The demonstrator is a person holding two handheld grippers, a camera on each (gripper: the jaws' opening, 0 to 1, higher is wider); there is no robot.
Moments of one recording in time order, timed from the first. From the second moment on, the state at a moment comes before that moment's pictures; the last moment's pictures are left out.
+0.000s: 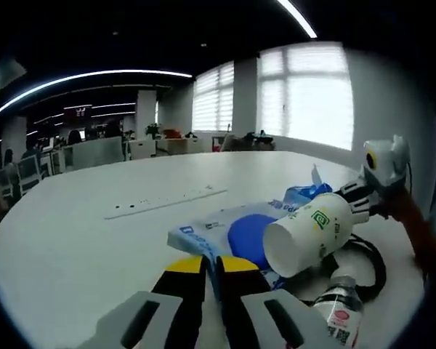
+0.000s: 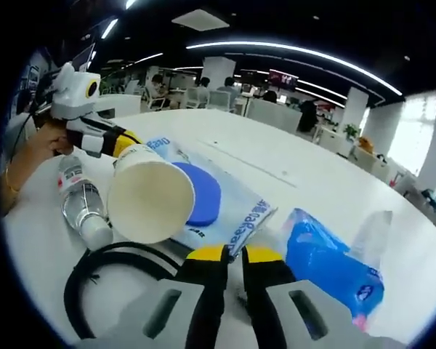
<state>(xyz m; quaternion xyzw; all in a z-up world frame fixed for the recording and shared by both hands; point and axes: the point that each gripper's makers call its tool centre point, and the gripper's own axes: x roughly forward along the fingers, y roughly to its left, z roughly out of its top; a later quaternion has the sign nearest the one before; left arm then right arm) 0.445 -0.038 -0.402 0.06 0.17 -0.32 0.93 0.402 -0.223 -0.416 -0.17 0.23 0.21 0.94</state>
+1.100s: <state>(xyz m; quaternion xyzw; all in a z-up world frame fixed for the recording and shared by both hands) 0.413 -0.056 -0.368 0.02 0.12 -0.40 0.91 0.389 -0.192 -0.351 -0.10 0.09 0.31 0.94</state>
